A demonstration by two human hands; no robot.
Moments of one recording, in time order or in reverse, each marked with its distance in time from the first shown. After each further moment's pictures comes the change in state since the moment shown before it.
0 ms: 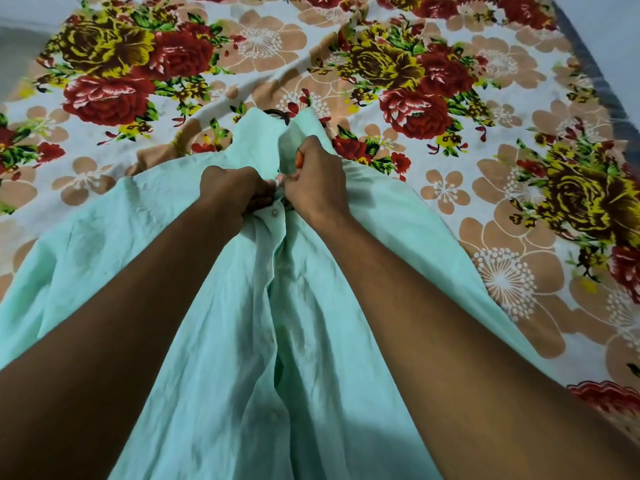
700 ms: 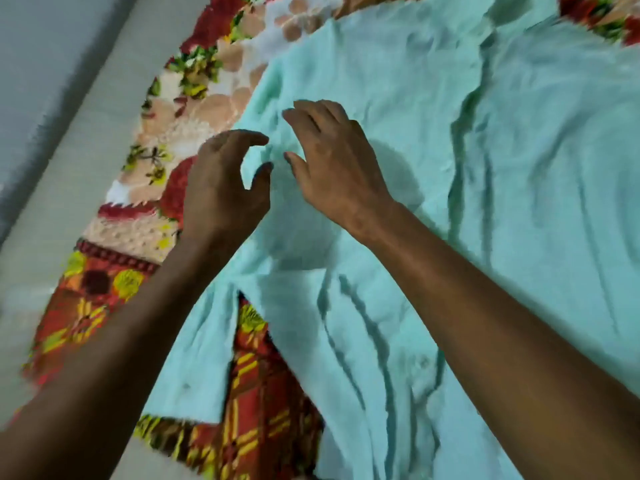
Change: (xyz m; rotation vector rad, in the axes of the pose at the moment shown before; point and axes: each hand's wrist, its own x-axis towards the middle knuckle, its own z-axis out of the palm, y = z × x) left_hand -0.191 -0.143 -0.263 0.873 0.375 0.791; right_hand -0.237 -0.098 0.075 -0.195 -0.203 -0.755
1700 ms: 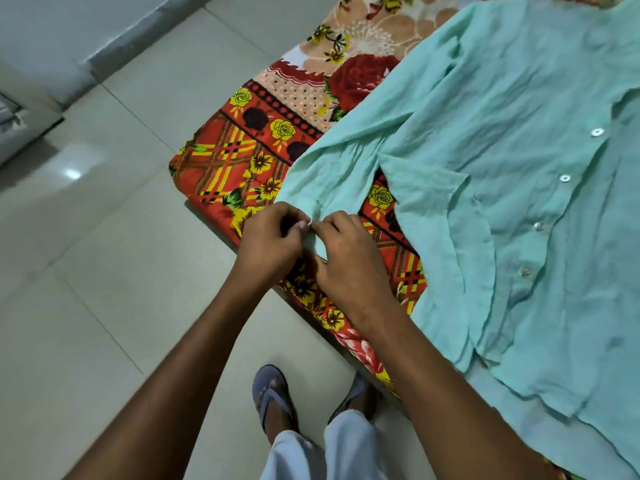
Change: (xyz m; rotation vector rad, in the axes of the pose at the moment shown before) left_hand -0.285 -0.066 -0.070 -0.340 -0.005 -0.651; right_hand -0.232 -0.213 0.048 0.140 -0.348 -0.104
